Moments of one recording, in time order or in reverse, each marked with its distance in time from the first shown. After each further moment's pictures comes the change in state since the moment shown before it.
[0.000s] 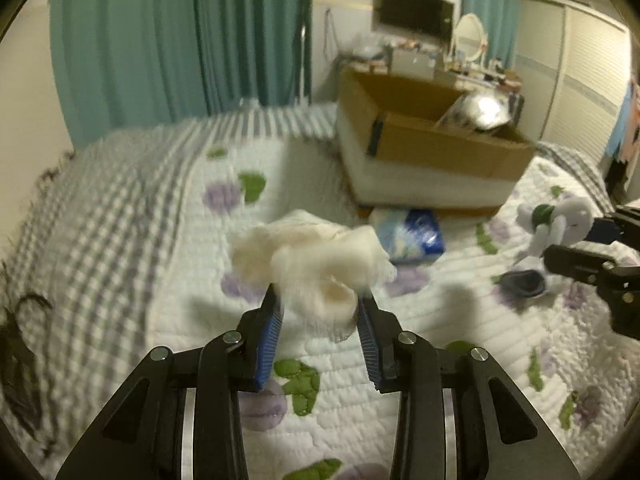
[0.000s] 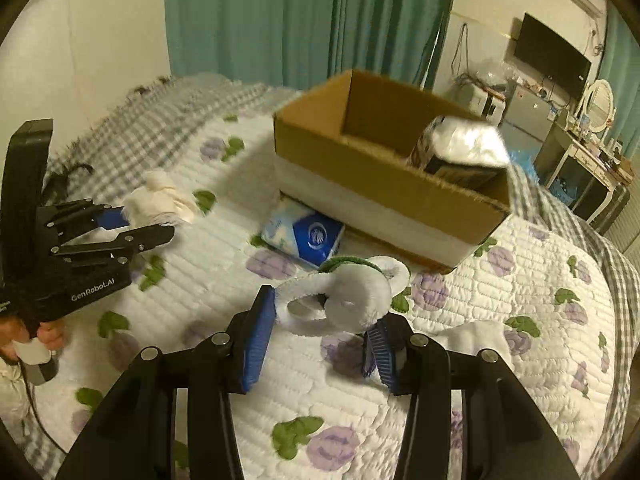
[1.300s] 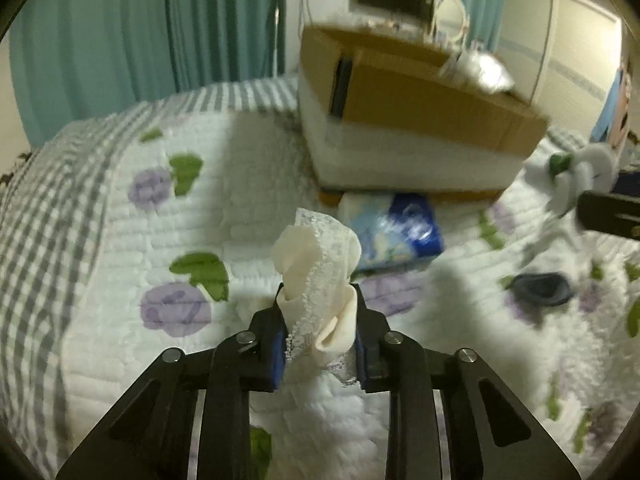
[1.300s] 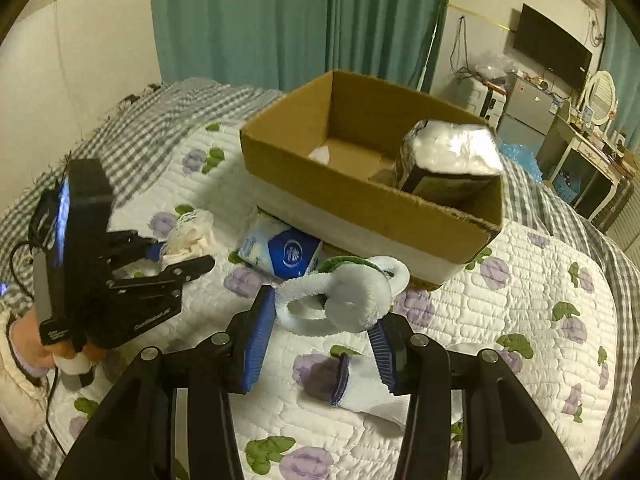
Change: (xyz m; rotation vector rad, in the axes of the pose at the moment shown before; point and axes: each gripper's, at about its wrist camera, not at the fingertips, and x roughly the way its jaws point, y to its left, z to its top) left arm 0.067 -0.021 0.002 0.016 0.061 -0.094; right arm 0.022 -0.030 0.019 0.022 0.020 0.020
